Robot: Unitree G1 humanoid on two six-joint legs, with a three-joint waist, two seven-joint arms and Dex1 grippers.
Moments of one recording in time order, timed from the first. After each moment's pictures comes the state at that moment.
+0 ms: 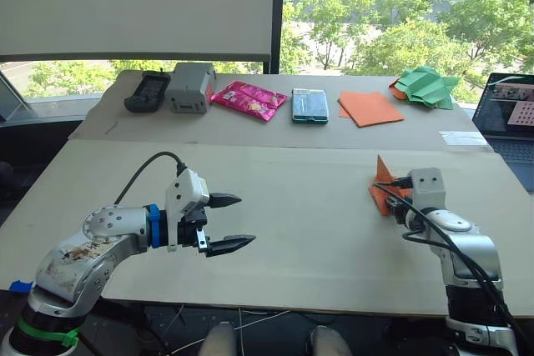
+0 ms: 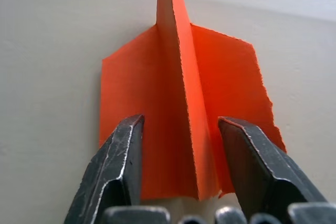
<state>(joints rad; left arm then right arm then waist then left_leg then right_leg) -0.19 0.78 0.04 -0.54 -0.63 0.70 -0.91 -0.30 -0.45 -0.25 -0.18 0.10 0.95 0.26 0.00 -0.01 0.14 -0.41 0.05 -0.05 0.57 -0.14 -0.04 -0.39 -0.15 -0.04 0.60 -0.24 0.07</state>
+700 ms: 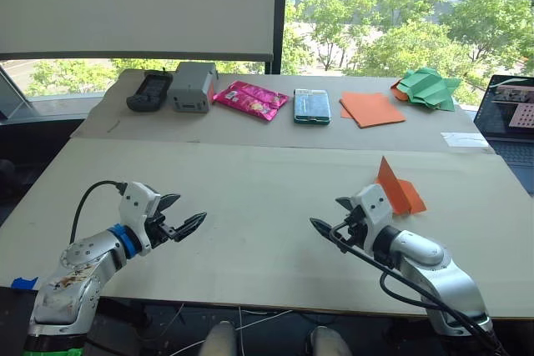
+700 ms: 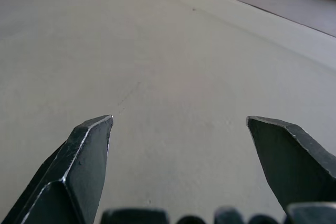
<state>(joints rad) 0.02 0.62 0.22 -0.26 -0.47 0.47 -0.68 -0.06 -0.47 0.03 -0.39 0.21 0.57 0.54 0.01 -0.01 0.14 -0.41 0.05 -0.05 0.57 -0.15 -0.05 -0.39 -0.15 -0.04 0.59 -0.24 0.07</state>
